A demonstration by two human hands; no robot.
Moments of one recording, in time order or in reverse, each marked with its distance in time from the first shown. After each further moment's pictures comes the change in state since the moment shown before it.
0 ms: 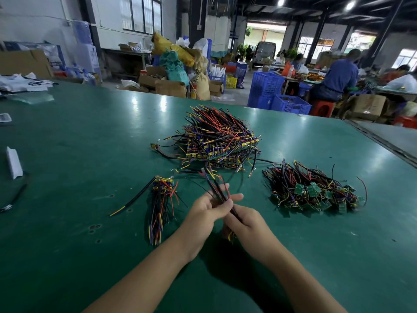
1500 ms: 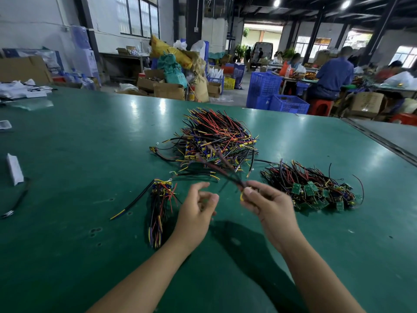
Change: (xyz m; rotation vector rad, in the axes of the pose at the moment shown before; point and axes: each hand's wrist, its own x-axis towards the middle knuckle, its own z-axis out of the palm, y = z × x) left_hand 0.016 -0.021 -0.017 0.363 0.308 0.266; right_hand 0.017 0.000 -0.030 0.782 0.405 0.110
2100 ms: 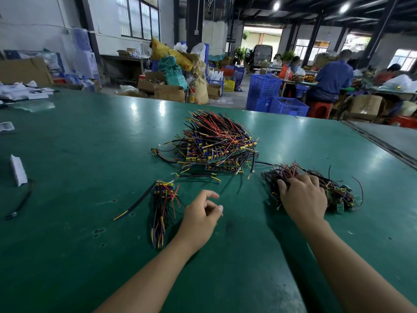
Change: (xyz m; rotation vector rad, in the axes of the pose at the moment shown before) left_hand 0.000 -0.005 -0.002 0.210 -0.100 -0.063; right_hand 0.062 -0.010 -0.077 -1.768 0.423 -0.344
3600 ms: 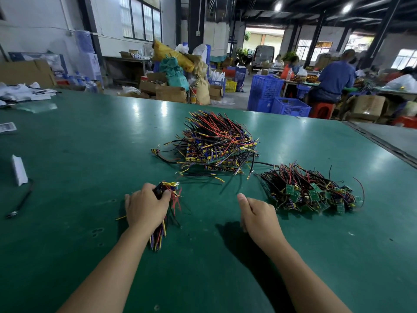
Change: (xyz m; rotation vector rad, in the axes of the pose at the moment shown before) left_hand 0.028 -0.019 -0.086 0.762 0.399 -0.262; right_hand -0.069 -0.069 -0.009 0.748 -0.318 -0.118
